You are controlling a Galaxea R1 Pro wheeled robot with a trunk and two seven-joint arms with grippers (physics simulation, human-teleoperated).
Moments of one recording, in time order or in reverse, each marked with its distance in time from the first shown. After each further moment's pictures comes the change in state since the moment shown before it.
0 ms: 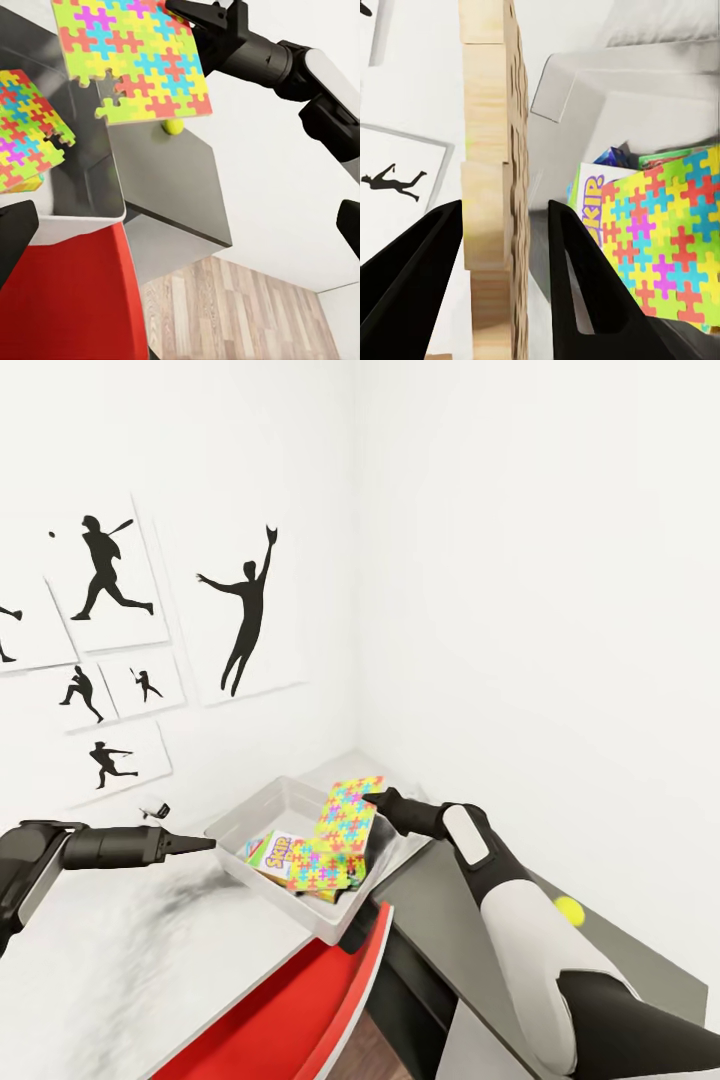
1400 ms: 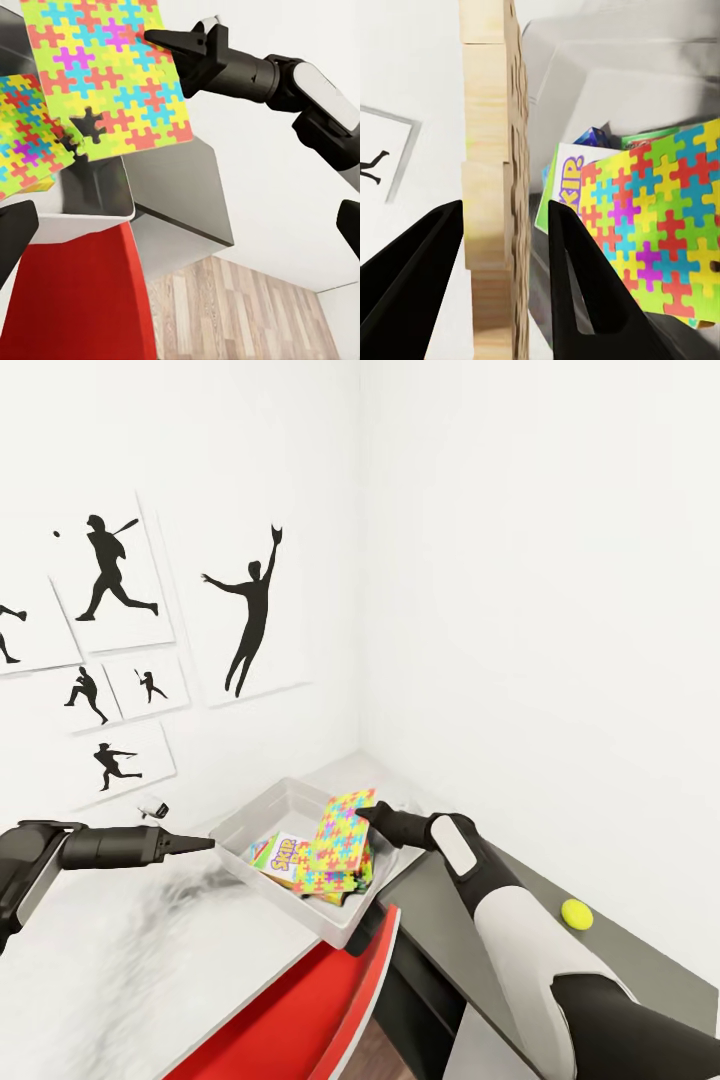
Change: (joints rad) left arm 0.000 0.003 0.001 0.002 0.002 -0.001 -0.004; right arm 0.012 0.010 0.083 0.051 0.019 -0.060 -0.012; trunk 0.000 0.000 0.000
